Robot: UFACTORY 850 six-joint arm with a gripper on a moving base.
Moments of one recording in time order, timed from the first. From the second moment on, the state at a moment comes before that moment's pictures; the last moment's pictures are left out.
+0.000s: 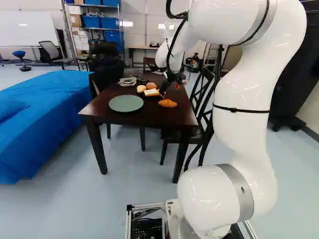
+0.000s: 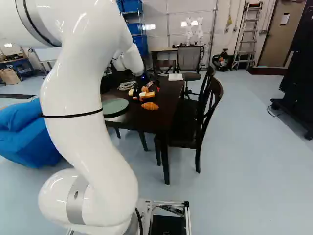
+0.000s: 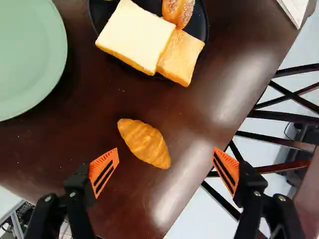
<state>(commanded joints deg) 1.8 -20.4 -72.3 -15.5 -28.4 -22.3</state>
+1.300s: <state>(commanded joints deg) 3.2 -27.1 -81.2 -15.5 -44.1 -57.2</state>
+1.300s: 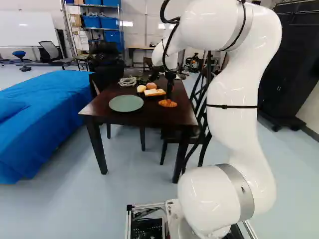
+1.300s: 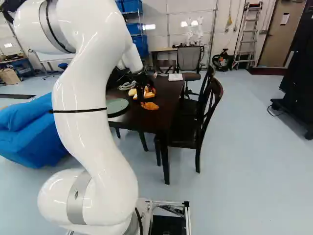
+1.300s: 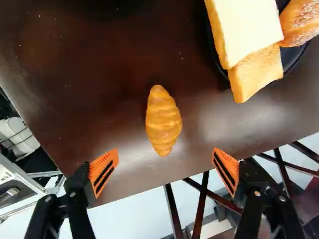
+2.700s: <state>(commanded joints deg) 4.7 -35.6 -88.3 -13.4 -50.9 -57.2</state>
